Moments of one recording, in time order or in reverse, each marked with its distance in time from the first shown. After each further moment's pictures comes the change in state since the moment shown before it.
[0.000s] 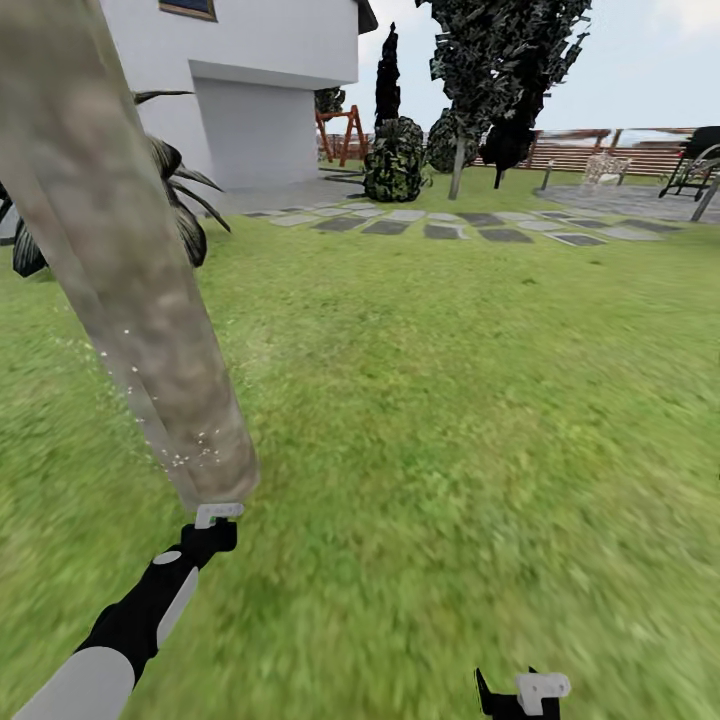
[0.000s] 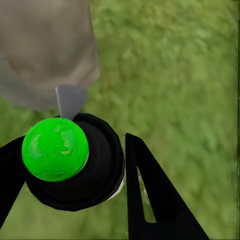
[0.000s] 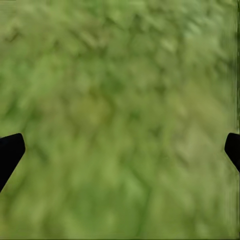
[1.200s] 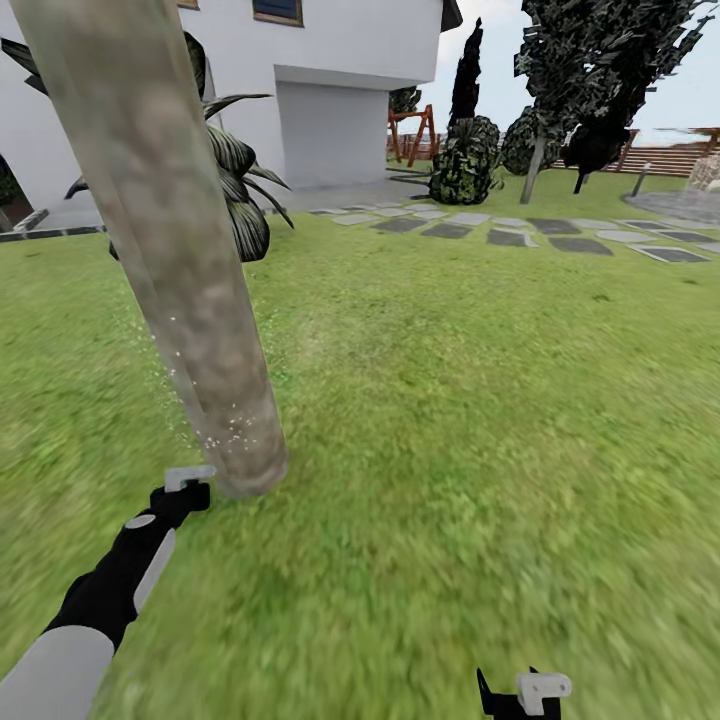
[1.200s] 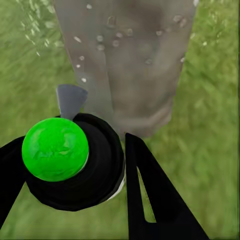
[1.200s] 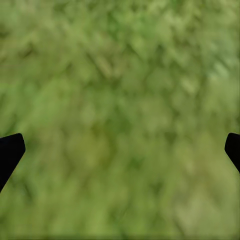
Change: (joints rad) left arm -0.031 0.055 0.068 -0.180 0.002 0.094 0.066; right arm 0.000 -0.002 0.000 0.000 0.000 0.000 0.000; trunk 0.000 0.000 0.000
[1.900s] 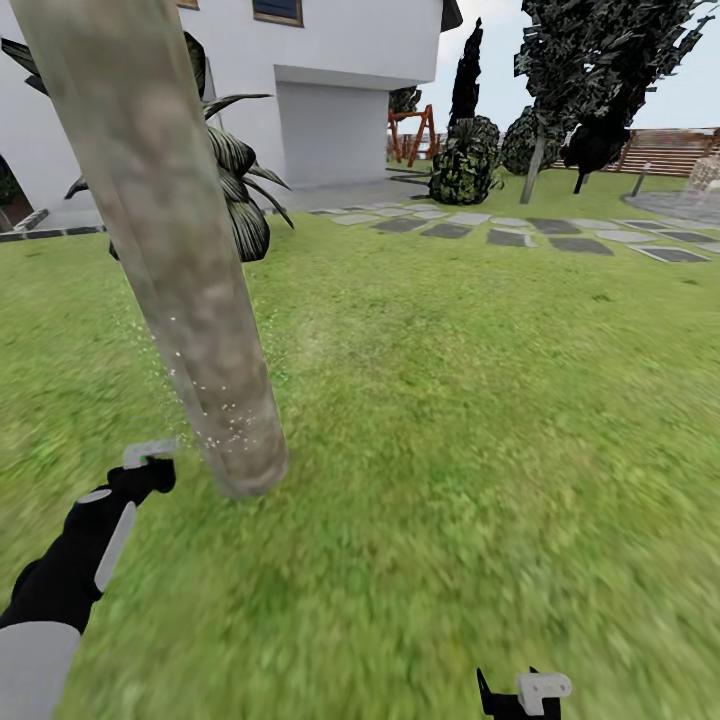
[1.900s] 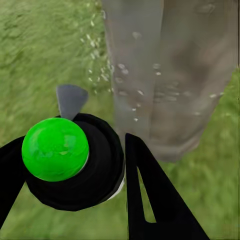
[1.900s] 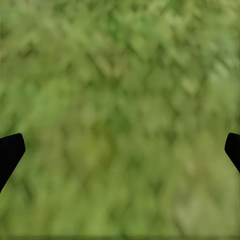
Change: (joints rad) left arm 0.001 0.060 0.113 -0.204 0.000 0.184 -0.003; right arm 0.000 0.000 0.000 0.000 0.000 0.001 0.000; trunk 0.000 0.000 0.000
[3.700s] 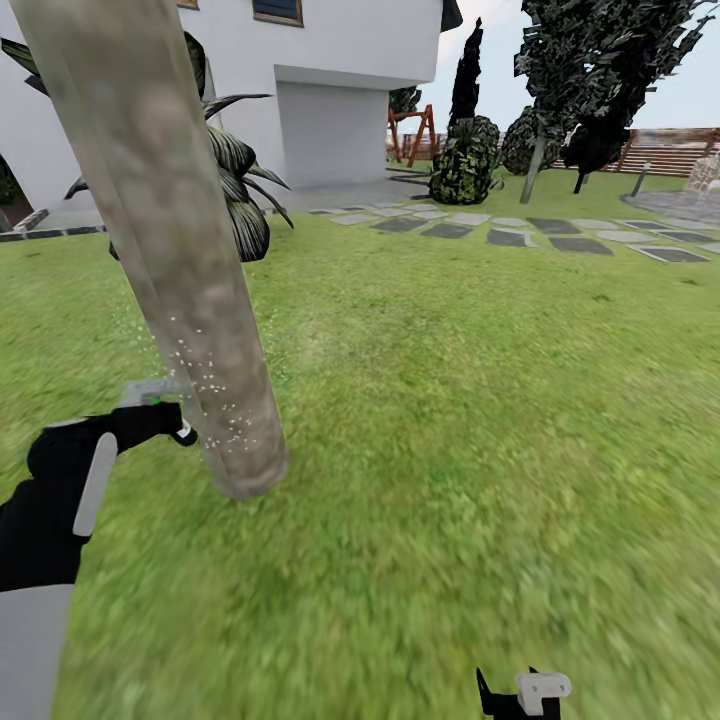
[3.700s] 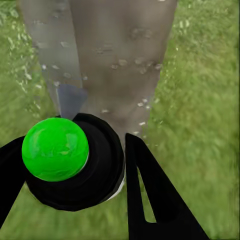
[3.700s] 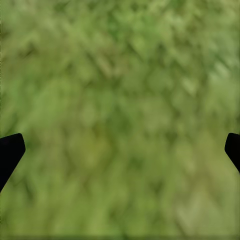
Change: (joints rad) left arm -0.106 0.007 -0.020 -0.389 0.041 0.486 -0.127; right arm 0.000 0.001 0.000 0.000 0.000 0.000 0.000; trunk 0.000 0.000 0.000
